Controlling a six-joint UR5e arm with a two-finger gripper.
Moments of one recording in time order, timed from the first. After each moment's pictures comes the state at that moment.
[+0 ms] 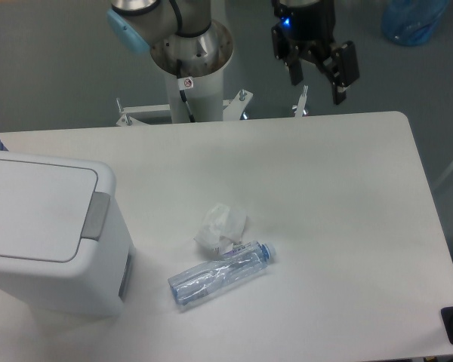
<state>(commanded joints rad) 2.68 -1.47 -1.66 -1.20 1.62 1.55</state>
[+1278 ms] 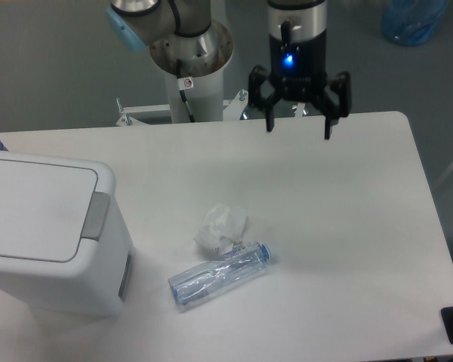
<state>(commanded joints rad) 2.54 -1.62 -1.57 -1.11 1.37 0.64</state>
